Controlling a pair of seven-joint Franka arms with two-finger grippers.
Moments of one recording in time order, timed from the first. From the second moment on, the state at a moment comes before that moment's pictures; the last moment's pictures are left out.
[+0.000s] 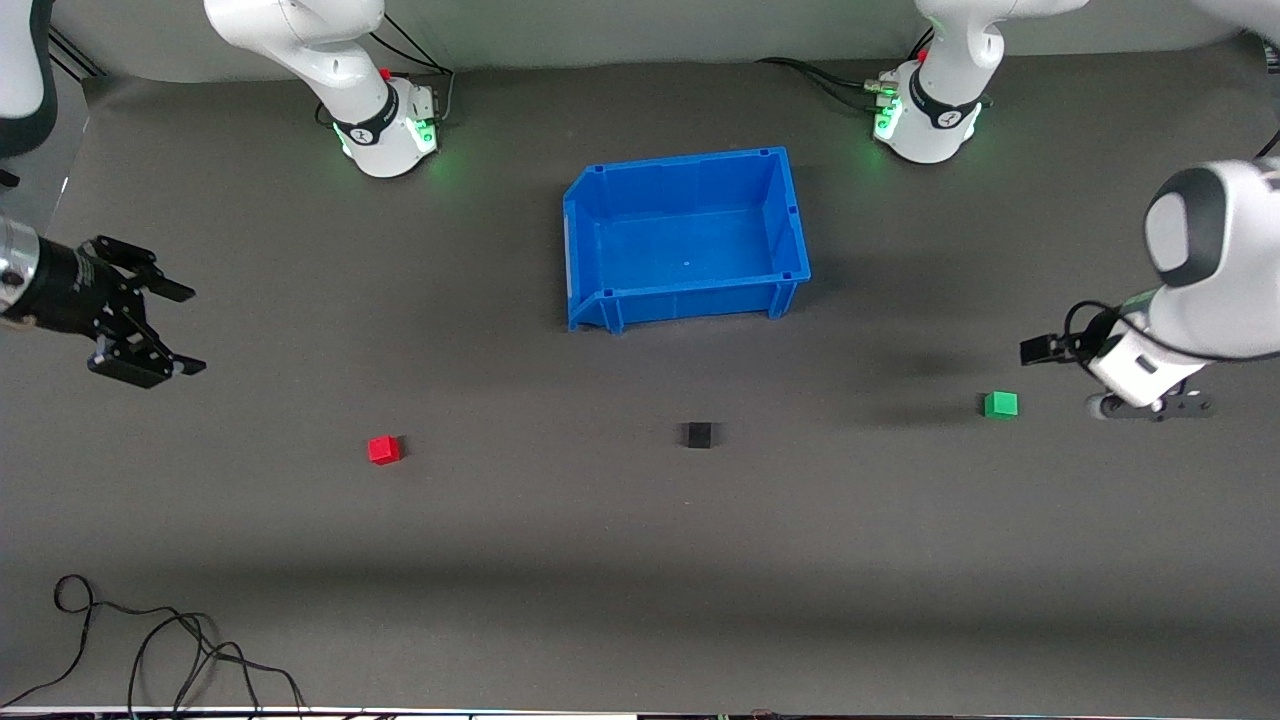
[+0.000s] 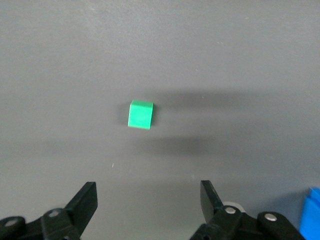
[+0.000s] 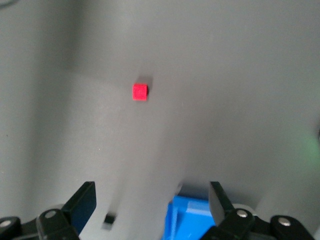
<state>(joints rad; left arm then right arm) 0.02 0.23 0.02 -1.94 -0.02 1.99 0.03 0.08 0.15 -0.15 -1.53 0.28 1.55 1.22</state>
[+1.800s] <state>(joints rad) 0.04 0.55 0.03 -1.94 0.02 2.30 0.14 0.10 0.62 -0.17 -1.86 0.85 2.26 0.73</state>
